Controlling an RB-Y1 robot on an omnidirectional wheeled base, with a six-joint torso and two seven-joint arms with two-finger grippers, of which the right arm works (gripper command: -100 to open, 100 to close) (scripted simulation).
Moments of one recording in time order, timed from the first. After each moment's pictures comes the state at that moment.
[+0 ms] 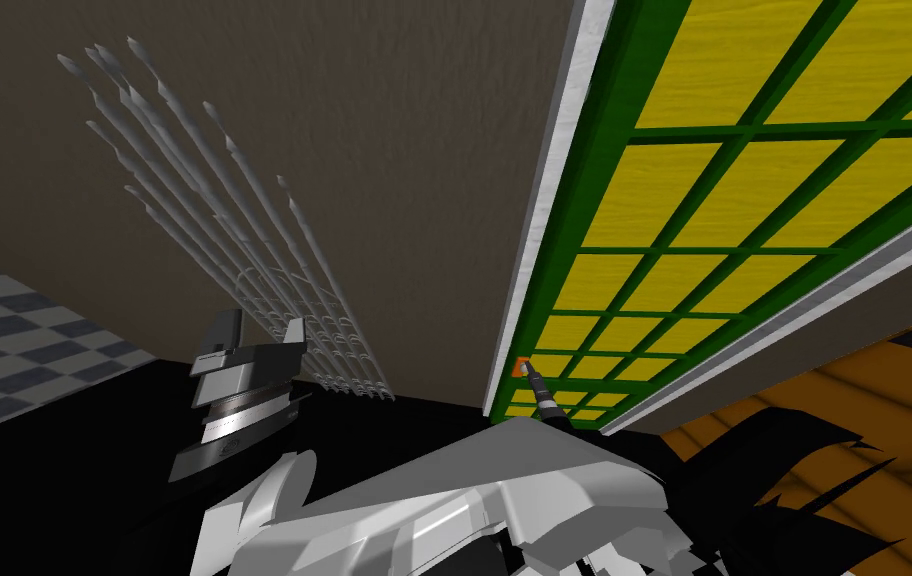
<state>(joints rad) 0.20 -0.28 -0.14 -0.71 -0.14 -1.01 0.16</state>
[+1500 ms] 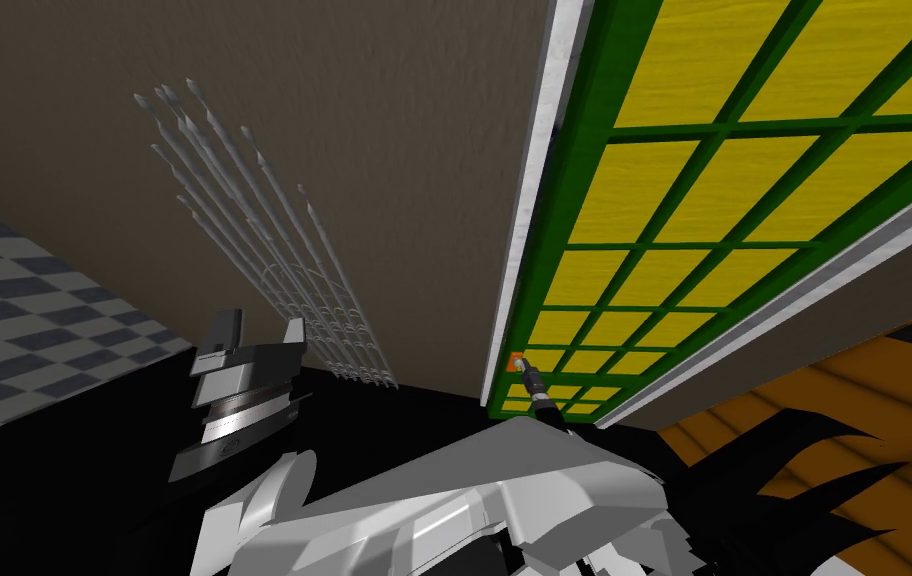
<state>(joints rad) 0.12 -0.29 -0.07 -0.65 -0.24 -0.99 -0.22</state>
